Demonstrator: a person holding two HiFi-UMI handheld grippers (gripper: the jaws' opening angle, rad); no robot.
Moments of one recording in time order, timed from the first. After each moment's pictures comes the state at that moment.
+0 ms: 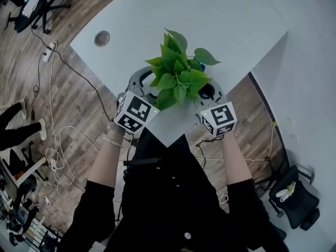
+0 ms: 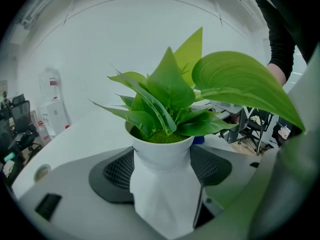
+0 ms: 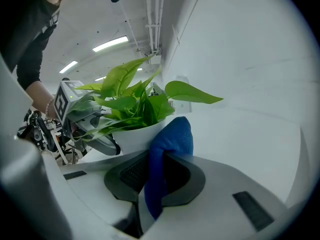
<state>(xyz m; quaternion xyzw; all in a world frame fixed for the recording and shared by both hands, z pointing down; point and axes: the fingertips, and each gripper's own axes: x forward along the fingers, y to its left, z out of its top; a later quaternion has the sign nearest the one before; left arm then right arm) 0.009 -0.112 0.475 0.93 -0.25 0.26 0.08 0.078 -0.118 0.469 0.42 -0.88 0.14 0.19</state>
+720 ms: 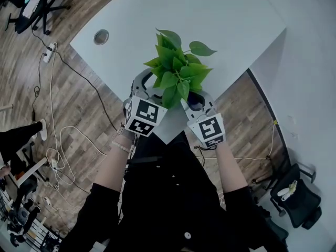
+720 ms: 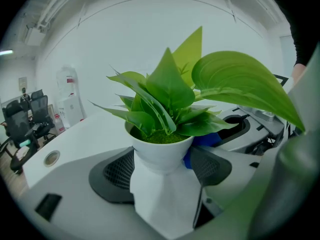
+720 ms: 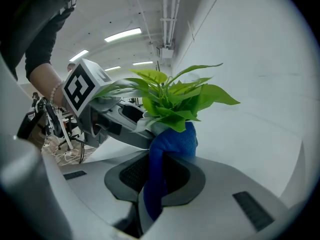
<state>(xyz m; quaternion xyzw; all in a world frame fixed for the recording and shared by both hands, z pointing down) 0.015 -0.105 0.473 0.90 -0.33 0.26 0.10 0.046 -0.065 0.466 0.38 -0.89 0.11 0.23</state>
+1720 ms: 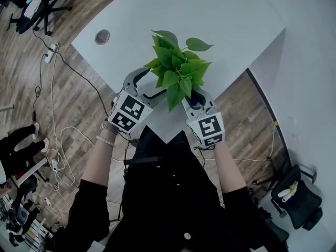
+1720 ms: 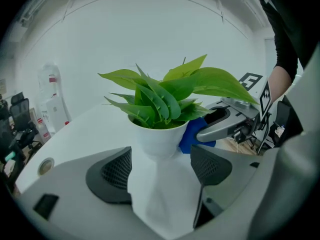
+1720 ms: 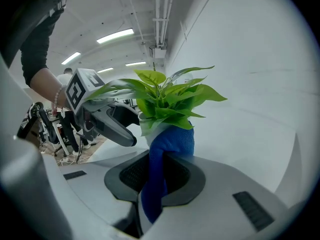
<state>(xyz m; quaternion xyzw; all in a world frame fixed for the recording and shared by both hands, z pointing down) -0.003 -0.092 0.465 0.93 -0.23 0.28 0.08 0.055 -0.065 0.467 0.41 -0.87 0.13 0.23</state>
